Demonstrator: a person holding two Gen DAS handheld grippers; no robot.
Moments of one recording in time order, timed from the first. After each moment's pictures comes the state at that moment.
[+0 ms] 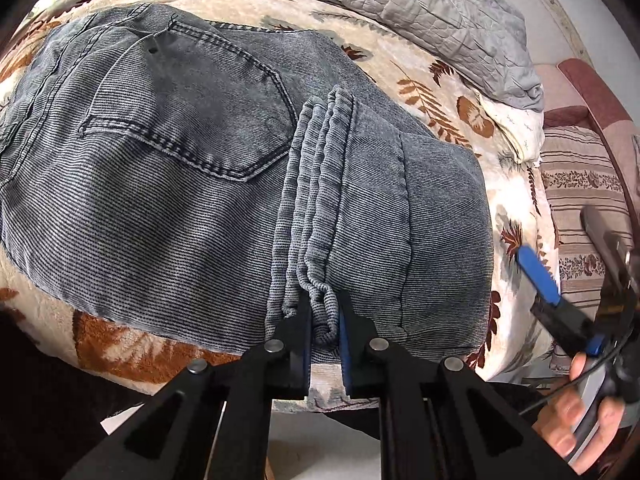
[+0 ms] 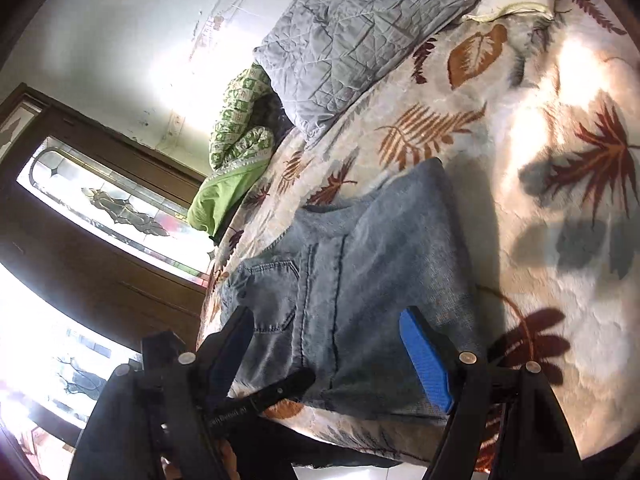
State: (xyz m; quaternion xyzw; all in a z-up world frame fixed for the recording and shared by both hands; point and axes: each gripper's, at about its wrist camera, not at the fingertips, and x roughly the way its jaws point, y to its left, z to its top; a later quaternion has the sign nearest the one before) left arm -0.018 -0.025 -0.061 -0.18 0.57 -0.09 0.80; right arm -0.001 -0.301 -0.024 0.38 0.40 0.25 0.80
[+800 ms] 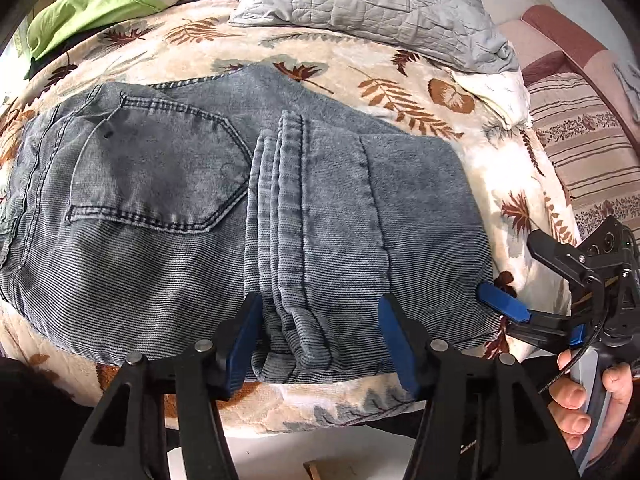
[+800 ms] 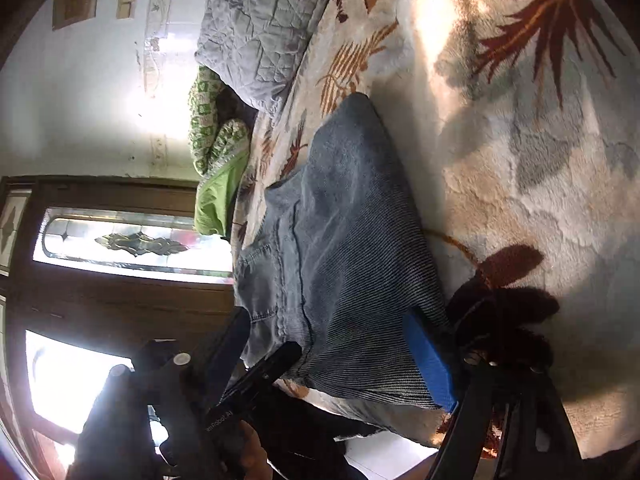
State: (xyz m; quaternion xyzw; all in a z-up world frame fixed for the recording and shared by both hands) left arm -0.014 -0.055 -0.036 -0.07 0.53 -0.11 0.84; right arm -0.008 -0.331 -0.098 0.51 0.46 0.25 0.68
